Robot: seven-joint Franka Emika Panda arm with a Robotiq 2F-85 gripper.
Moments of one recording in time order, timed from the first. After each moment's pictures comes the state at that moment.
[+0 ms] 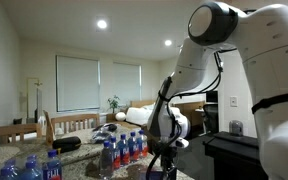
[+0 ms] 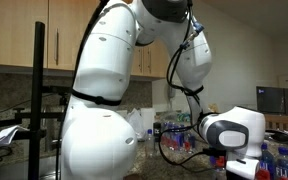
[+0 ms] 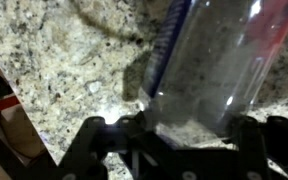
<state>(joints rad) -0.10 0.19 -0.17 -2.57 0.42 2.69 1.49</state>
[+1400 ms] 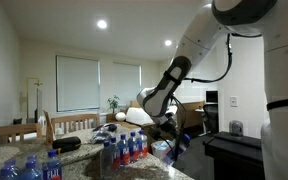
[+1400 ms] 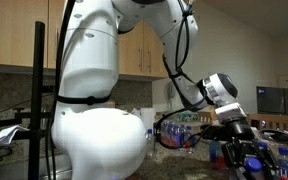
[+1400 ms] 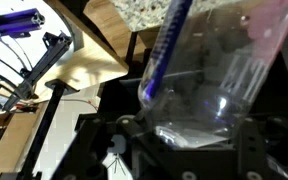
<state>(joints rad) 0.20 -0.03 -0.37 -2.38 -0.61 1.86 2.31</state>
